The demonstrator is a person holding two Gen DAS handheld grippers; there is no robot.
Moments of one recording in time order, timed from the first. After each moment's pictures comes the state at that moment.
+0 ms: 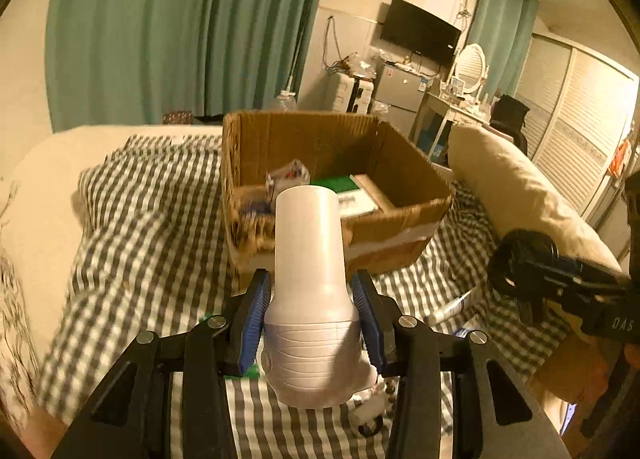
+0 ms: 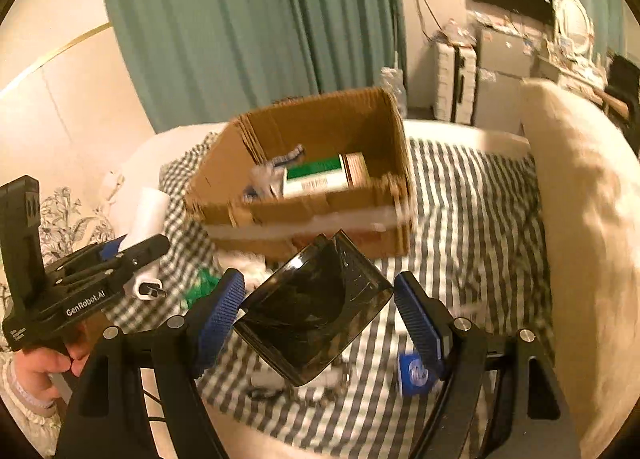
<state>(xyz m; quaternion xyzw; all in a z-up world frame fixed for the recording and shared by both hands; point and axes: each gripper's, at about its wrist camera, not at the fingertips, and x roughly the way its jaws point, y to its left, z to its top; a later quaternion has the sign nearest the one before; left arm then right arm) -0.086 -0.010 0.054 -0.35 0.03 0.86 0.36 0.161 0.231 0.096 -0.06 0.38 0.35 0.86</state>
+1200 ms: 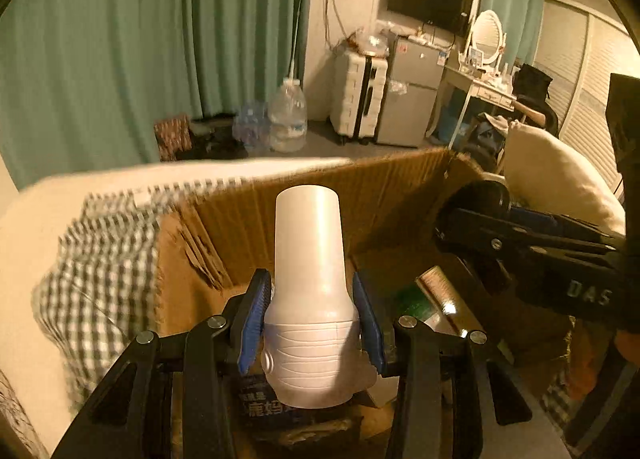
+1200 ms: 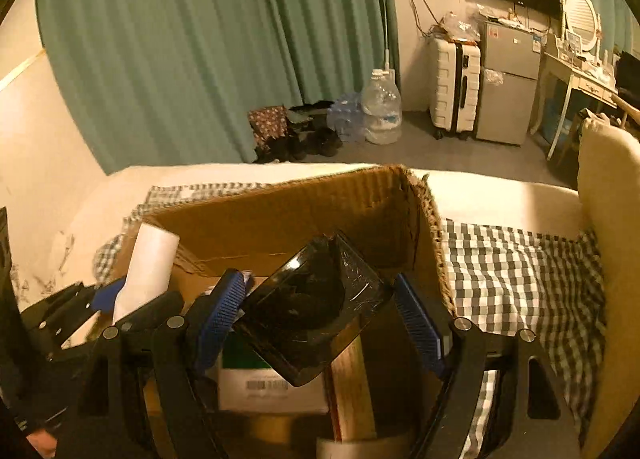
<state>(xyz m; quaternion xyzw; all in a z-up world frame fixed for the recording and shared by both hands) -0.248 0.118 0.028 -0.38 0.09 0.85 0.34 0.362 0.355 0.061 -0.04 0.40 0.29 0.87</state>
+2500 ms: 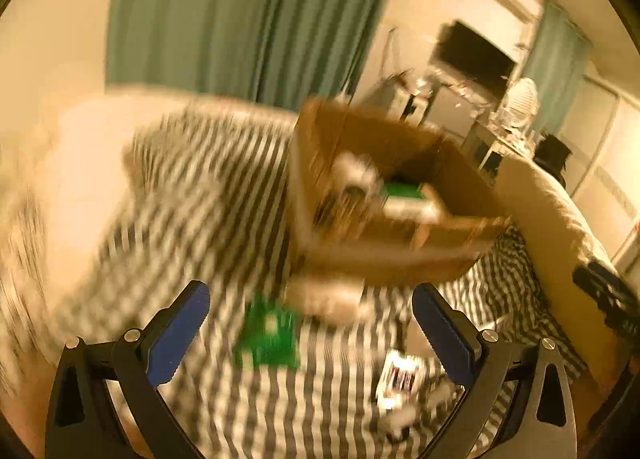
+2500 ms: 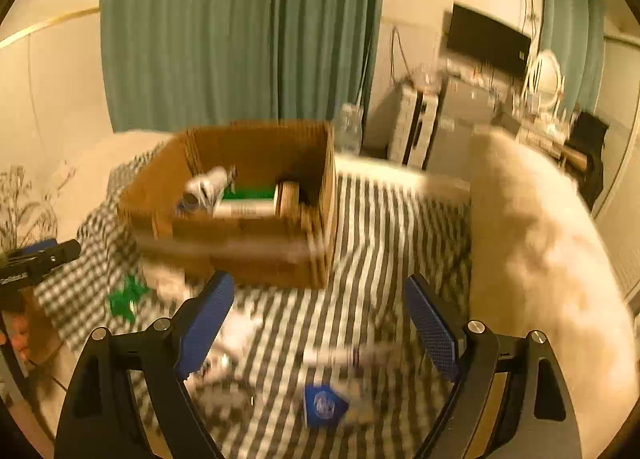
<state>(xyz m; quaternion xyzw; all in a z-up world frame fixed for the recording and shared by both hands) -0.093 -0.064 0.005 -0.40 -0.05 0.88 0.27 0.145 0.209 0.083 -0.10 0.33 0.21 0.92</state>
